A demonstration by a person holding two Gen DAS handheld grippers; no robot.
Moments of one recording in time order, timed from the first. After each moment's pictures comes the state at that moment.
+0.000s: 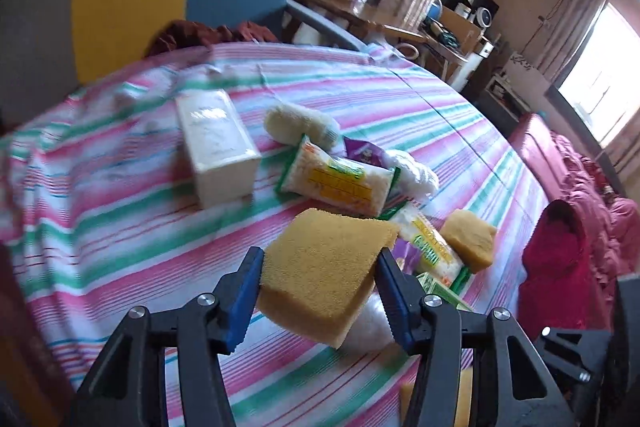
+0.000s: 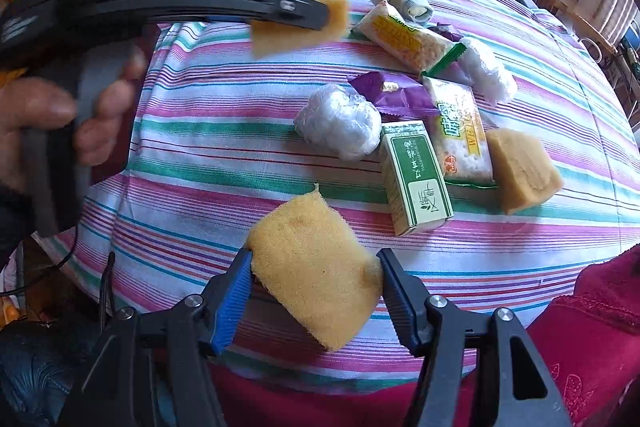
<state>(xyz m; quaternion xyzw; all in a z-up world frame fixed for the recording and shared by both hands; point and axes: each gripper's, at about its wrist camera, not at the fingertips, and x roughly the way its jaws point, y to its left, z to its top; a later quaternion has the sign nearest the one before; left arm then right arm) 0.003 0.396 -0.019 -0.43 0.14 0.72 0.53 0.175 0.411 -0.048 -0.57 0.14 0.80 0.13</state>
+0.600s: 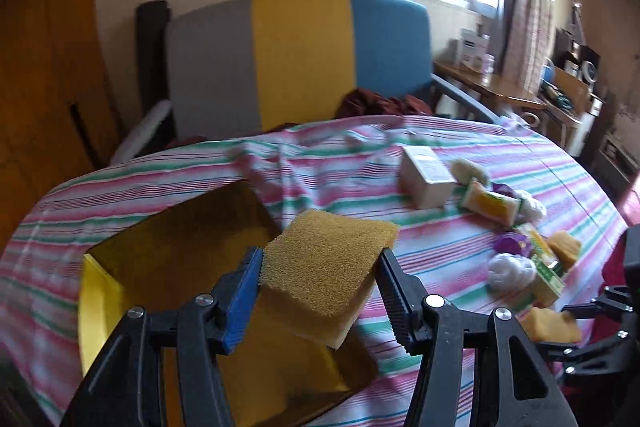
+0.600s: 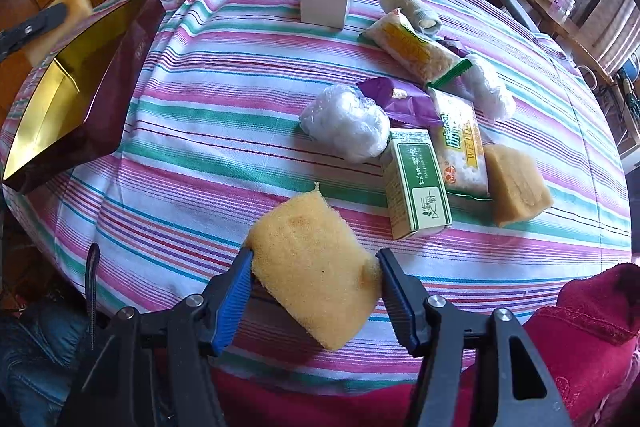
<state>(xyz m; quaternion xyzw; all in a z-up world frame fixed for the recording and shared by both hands) -0.004 0.190 0.041 -0.32 0.13 0.89 0.31 0.172 0.395 -0.045 -0.58 0.09 0.80 0.14</state>
